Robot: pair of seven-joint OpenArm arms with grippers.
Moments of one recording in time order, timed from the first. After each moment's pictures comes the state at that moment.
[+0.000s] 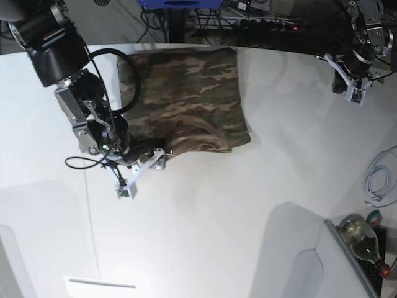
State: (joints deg) left arm 24.1 -18.1 -29.7 77.7 5.0 -33.3 11.4; right arm 11.7 8.9 -26.1 66.5 33.6 -8.6 -35.2
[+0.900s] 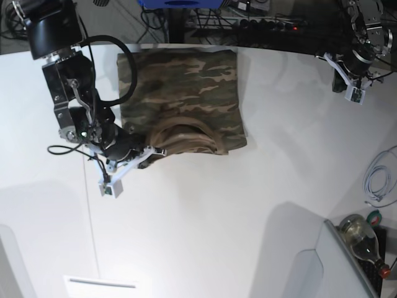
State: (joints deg) left arm 24.1 -18.1 -29.7 77.6 5.0 -33.3 11.4; right arm 2.2 8.5 -15.3 85.2 33.3 -8.8 -43.9
